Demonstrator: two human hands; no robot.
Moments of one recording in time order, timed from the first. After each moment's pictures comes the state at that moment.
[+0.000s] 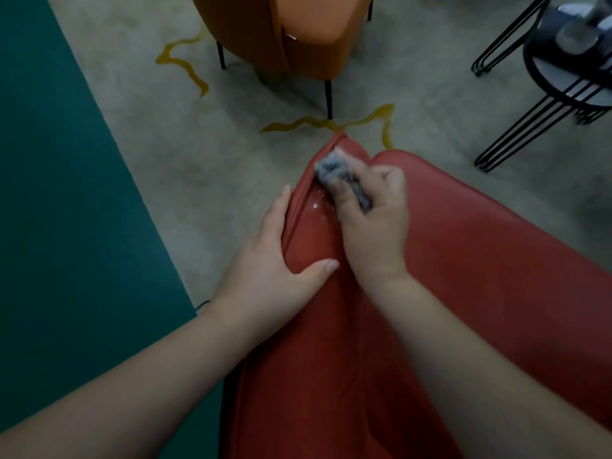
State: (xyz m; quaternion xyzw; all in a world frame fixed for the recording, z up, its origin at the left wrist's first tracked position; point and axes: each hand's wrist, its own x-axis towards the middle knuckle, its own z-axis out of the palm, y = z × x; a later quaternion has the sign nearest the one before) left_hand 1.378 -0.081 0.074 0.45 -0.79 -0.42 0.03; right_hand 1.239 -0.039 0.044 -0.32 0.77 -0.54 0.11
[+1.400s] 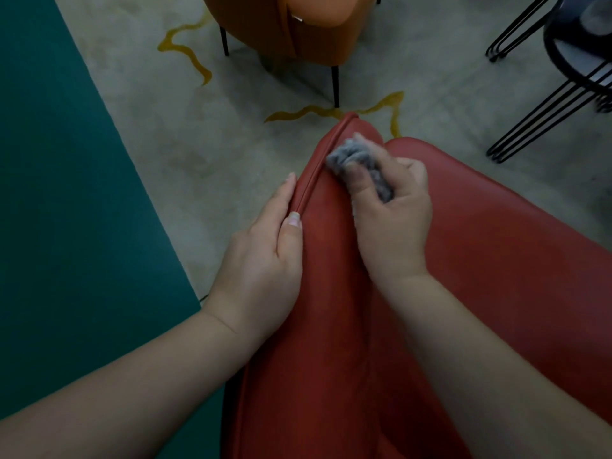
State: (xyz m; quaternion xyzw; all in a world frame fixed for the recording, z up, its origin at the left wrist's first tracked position) left_hand 1.377 -0.081 0.072 0.44 -0.77 -0.44 0.15; right_hand 1.240 -0.036 0.047 -0.27 0.76 -0.57 0.13
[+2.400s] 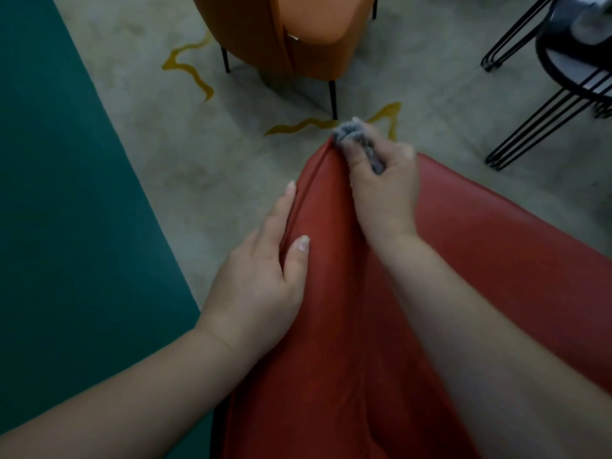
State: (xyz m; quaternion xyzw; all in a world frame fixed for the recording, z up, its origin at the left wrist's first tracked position) left_hand 1.374 -0.076 0.075 0.42 -0.83 -0.37 0.06; right_hand 1.197 -0.070 0.037 -0.25 0.77 -0.56 0.18
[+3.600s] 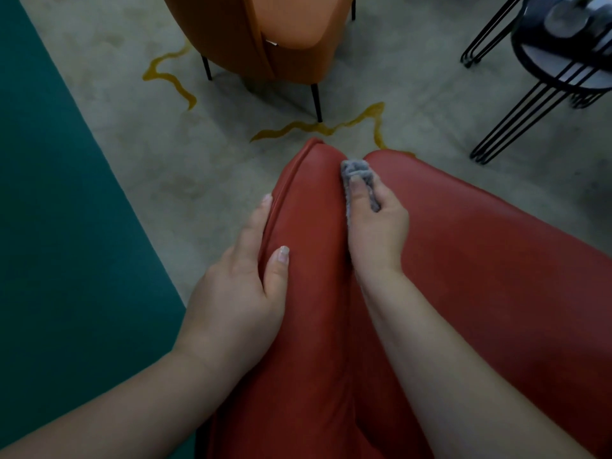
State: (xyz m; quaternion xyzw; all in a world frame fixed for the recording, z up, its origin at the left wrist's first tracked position) left_hand 1.374 -0.075 0.075 0.44 -0.84 -0.32 0.06; right_hand 1.208 -0.043 0.008 -0.08 0.76 -0.62 0.19
